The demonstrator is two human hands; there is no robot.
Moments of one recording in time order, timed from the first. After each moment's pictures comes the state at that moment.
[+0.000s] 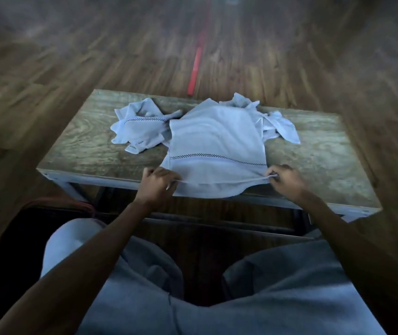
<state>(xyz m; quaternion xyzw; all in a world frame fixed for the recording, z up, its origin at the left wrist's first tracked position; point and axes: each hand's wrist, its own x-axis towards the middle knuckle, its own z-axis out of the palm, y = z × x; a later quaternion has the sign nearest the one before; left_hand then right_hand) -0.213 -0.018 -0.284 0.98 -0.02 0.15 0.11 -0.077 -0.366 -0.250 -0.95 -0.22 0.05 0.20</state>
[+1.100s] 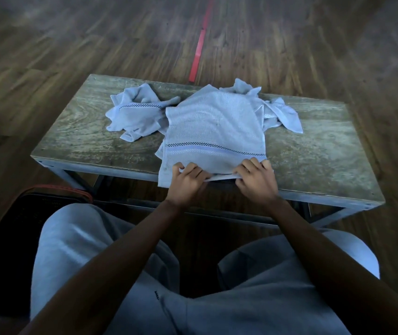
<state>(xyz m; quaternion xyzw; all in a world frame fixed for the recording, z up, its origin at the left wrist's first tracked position) -0.196 -0.105 -0.309 0.94 -0.09 0.31 0.07 -0.111 -0.312 -0.282 -0.89 -0.40 -0.22 0.03</state>
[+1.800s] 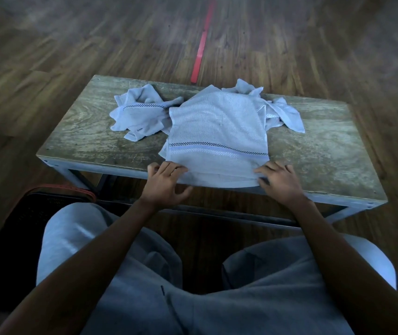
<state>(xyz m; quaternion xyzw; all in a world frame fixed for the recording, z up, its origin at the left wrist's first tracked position) -0.226 -0.045 -0.300 0.98 -0.03 0.18 0.09 -0.098 -0.359 -0.279 -0.95 -0.31 -0.01 0.05</state>
